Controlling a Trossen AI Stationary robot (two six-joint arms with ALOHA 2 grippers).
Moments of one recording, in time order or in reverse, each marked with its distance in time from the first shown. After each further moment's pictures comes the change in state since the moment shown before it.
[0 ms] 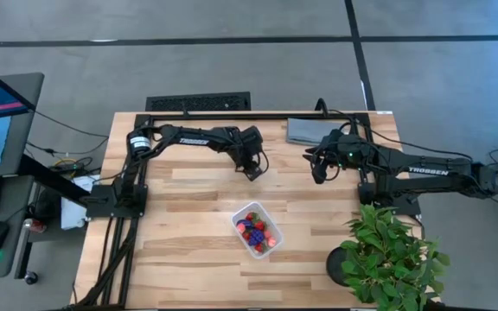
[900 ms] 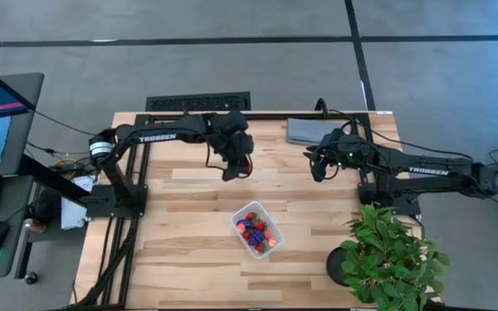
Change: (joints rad) left arm -0.039 -0.349 0.002 -0.175 0.270 0.442; right arm 0.000 0.000 0.000 0.005 0.047 0.026
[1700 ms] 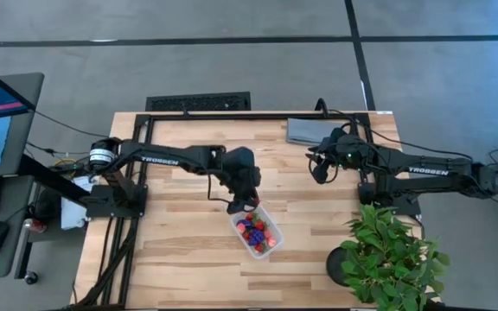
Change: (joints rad) left arm -0.249 -0.003 -0.132 0.269 -0.046 -0.211; right arm 0.000 0.001 0.000 -0.054 0.023 -0.136
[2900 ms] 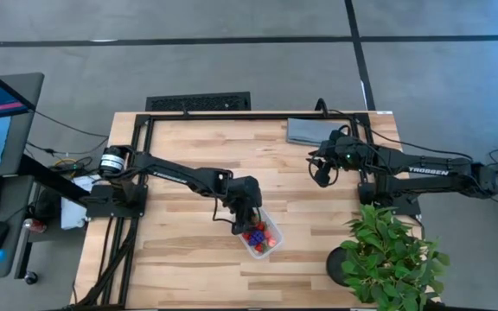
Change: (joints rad) left arm -0.152 0.106 -0.063 0.071 -0.163 -0.201; right arm 0.002 -0.001 0.000 -0.056 -0.056 -0.042
